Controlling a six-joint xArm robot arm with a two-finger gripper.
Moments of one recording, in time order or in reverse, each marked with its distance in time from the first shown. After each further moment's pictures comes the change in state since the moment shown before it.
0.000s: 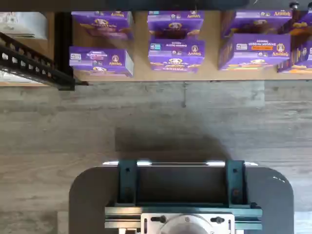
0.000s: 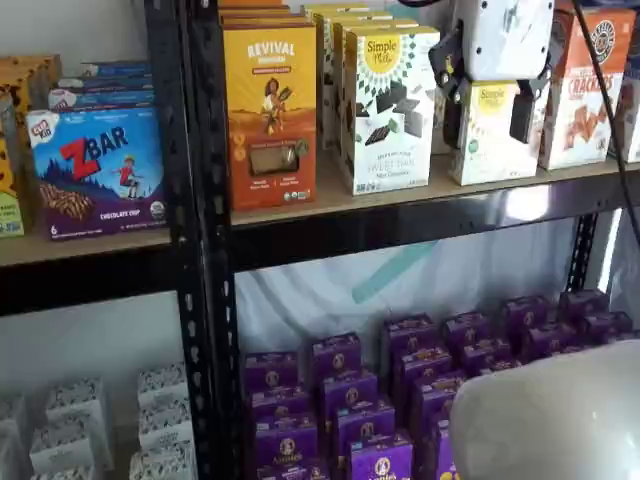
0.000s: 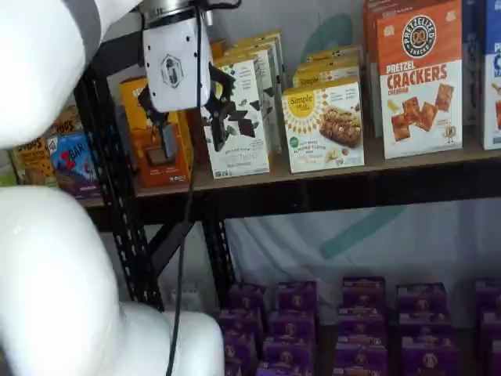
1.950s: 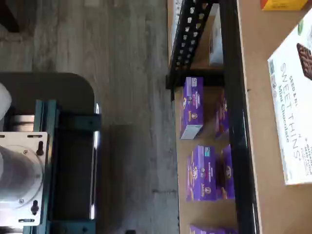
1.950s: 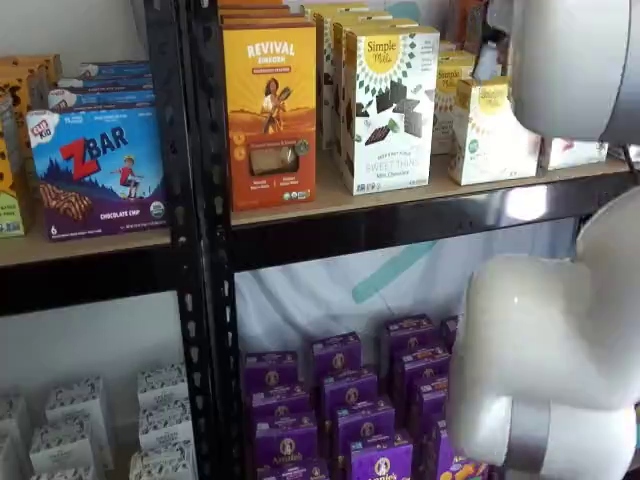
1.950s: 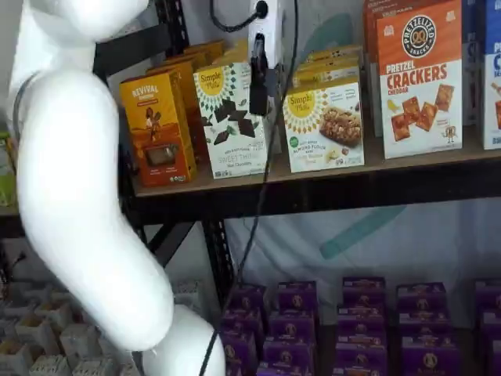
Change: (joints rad) arm -0.546 0.439 -0.301 0.256 -0.066 -2.030
